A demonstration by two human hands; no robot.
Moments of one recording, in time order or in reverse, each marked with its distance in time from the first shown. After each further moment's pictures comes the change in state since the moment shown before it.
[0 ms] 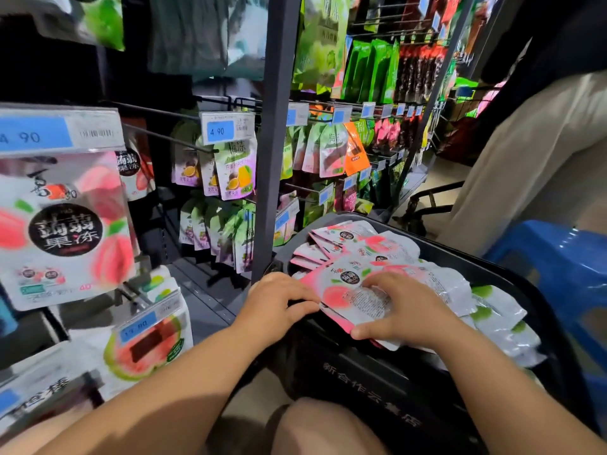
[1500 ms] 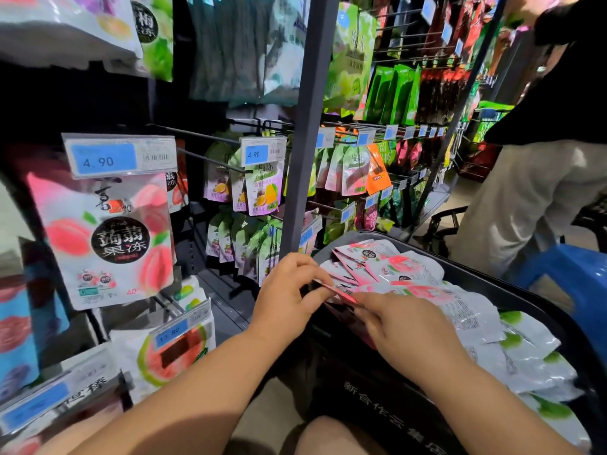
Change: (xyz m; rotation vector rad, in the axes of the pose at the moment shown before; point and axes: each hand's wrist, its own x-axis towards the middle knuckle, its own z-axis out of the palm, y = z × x) left_hand -0.001 0.029 -0.038 -0.183 0.258 -0.094; right_hand -0.026 -0.074 -0.003 -0.213 0.249 -0.140
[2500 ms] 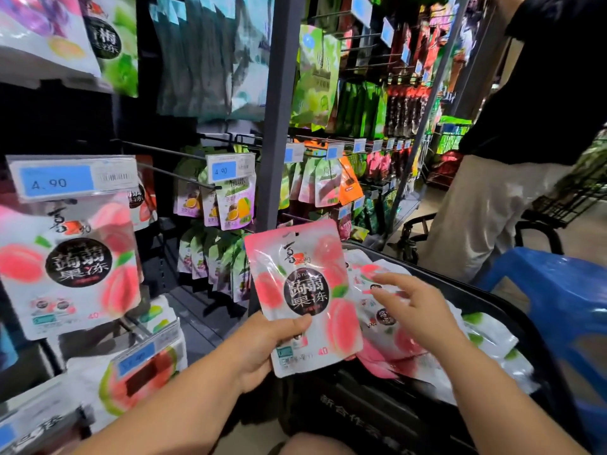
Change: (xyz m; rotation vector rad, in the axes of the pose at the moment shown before) left_hand -0.015 0.032 -0.003 -0.890 -0.284 -0.813; right_hand 0.021 0.084 0.013 0.684 0.239 0.213
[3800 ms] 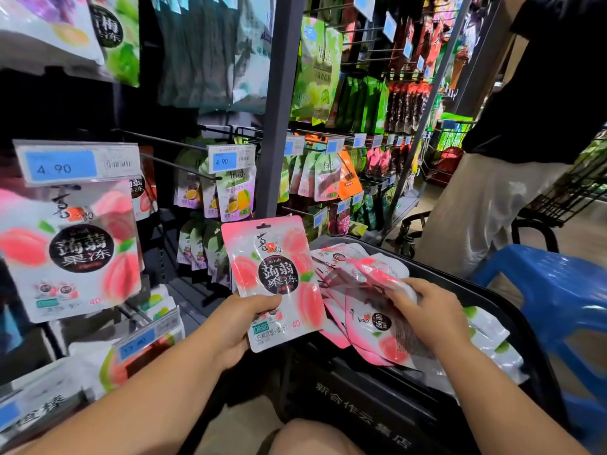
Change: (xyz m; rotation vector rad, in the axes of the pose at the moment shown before) left_hand 0.003 0.006 -0.021 -0.008 0.185 0.010; right_hand -0.006 0.033 -0.009 -0.344 0.158 0.202
